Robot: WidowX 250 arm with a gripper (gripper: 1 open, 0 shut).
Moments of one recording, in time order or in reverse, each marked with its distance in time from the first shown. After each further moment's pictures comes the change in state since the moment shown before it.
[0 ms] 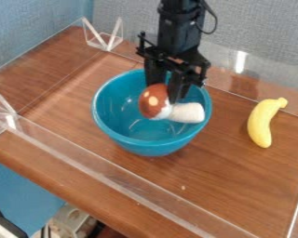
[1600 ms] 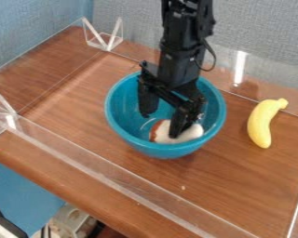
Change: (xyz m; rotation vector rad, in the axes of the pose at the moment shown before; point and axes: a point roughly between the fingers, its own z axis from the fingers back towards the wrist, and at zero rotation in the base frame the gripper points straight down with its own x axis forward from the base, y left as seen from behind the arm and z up) arm -0.015 -0.014 -0.030 0.010 0.070 -0.066
